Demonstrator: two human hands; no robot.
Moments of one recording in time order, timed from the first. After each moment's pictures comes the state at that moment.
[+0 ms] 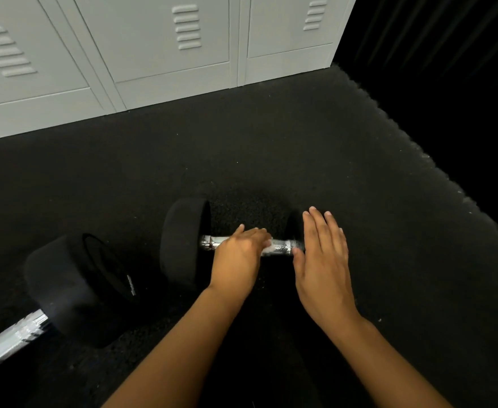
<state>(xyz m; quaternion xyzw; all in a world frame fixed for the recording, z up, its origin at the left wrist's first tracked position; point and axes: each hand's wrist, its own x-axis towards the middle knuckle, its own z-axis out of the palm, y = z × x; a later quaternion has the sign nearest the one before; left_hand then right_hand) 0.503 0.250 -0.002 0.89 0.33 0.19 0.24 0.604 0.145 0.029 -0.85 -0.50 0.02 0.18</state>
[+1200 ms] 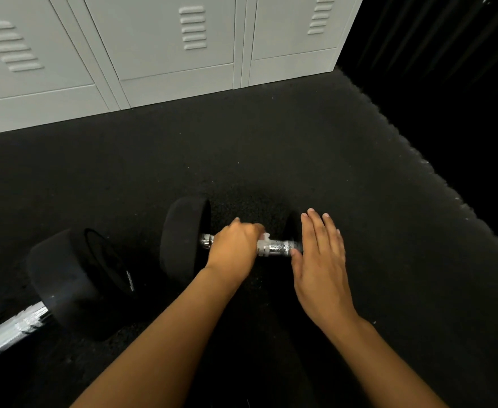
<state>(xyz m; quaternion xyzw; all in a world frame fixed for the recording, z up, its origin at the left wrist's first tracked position) 0.510 0.265 0.019 0.90 0.38 0.02 0.22 0.606 0.143 0.036 -0.84 -0.52 0.04 0.17</state>
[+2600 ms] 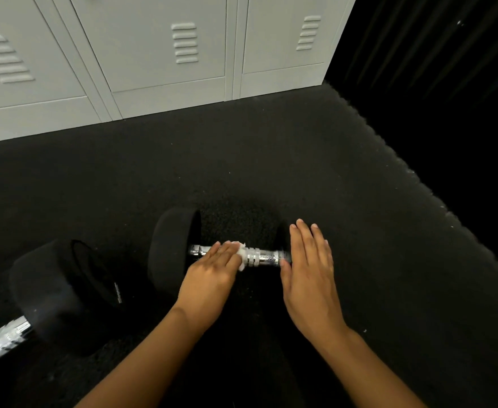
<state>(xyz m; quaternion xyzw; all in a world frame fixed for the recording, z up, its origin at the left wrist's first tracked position) 0.465 0.247 -0.006 0.94 0.25 0.21 0.08 0.606 0.141 0.029 -0.84 -0.51 0.01 0.16</state>
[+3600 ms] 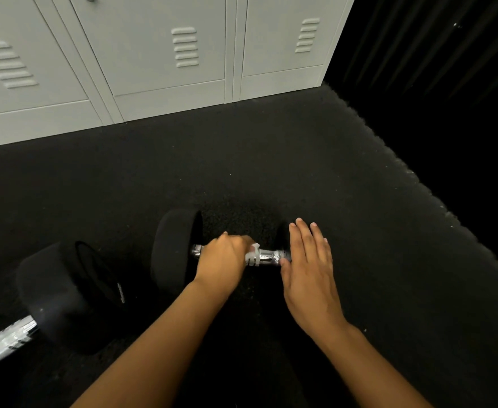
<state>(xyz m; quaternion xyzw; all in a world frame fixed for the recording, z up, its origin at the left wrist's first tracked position) 0.507 0.262 0.025 0.91 0.38 0.01 0.18 0.607 0.143 0.034 -0.84 -0.52 0.04 0.16</state>
